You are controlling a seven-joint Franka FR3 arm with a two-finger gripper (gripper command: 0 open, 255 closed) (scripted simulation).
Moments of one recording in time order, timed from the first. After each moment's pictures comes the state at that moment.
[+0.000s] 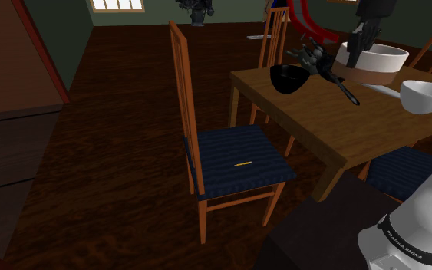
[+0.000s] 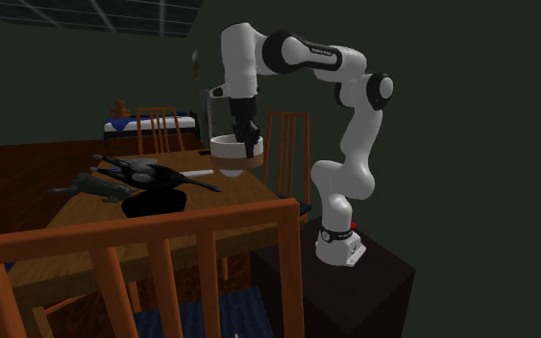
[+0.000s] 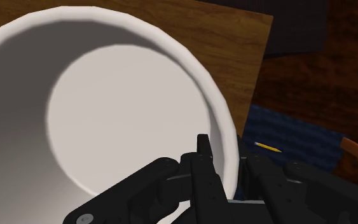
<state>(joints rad) -0.02 -0.56 -0.18 -2.10 -0.10 1.47 -0.12</state>
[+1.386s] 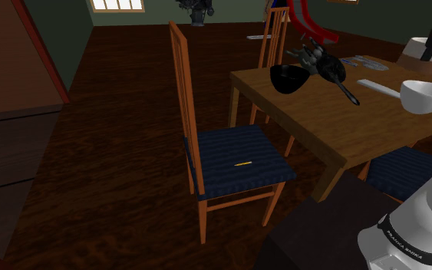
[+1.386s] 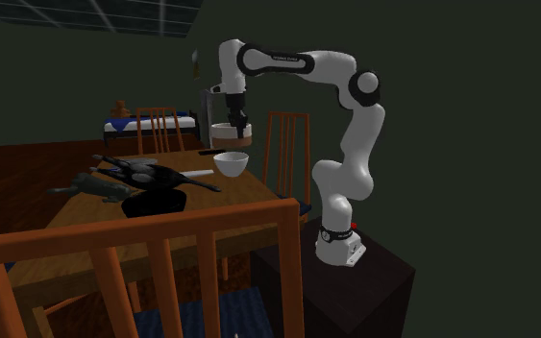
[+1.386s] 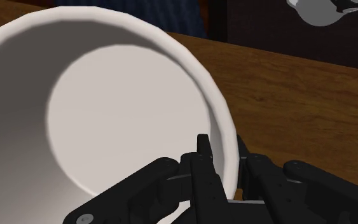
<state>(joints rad) -0.13 -0.51 -0.59 -1.94 -0.31 1.44 -0.63</state>
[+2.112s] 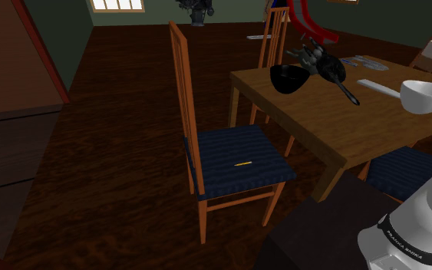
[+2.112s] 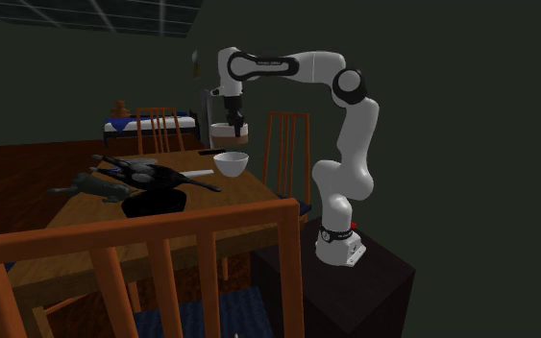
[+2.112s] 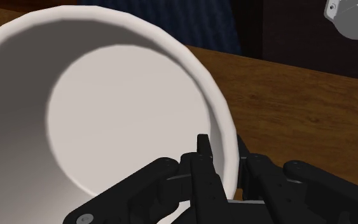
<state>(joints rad) -0.13 -0.36 -0.81 -1.80 -0.31 1.50 -0.86</state>
